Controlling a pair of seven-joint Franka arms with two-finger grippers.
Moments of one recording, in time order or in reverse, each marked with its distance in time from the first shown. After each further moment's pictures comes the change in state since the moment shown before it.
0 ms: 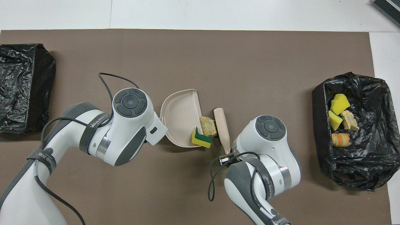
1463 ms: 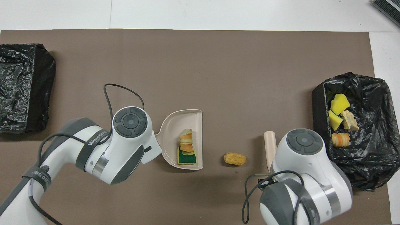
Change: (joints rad) left arm -0.045 -0.123 -0.001 -0.174 0.041 0.014 0.178; right arm -0.091 -0.308 -0.016 -0.211 -0.230 -0.372 0.295
